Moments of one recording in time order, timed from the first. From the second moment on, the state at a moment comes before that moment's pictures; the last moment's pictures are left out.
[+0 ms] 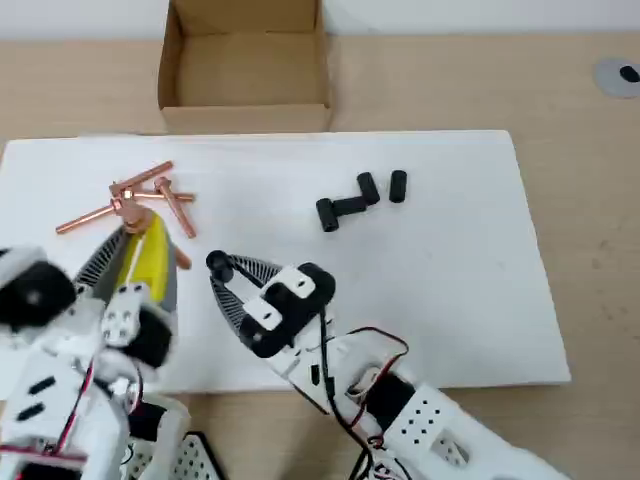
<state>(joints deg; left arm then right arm) 12.6 -100.1 47.8 59.0 7.9 -53.8 -72.6 97.1 -9.9 -7.1</state>
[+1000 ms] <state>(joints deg) 18.9 -86.3 40.0 60.7 -1.9 -50.8 -72.6 97.1 -9.9 -10.2</state>
